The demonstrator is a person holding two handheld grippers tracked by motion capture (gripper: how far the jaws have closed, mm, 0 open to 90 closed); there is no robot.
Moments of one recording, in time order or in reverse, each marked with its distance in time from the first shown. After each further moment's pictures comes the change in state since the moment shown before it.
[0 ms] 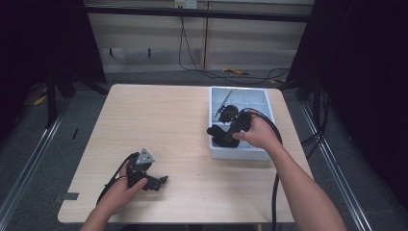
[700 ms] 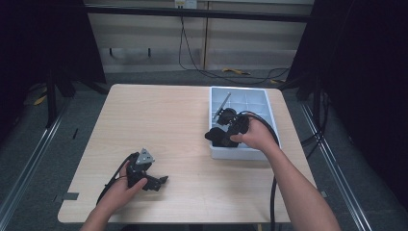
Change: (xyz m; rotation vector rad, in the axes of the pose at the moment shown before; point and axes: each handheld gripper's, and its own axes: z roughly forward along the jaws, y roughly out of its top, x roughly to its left) left arm 0.000 0.000 0.000 0.000 0.000 0.001; right arm -0.001 0.000 0.015 -0.001 0.041 0.015
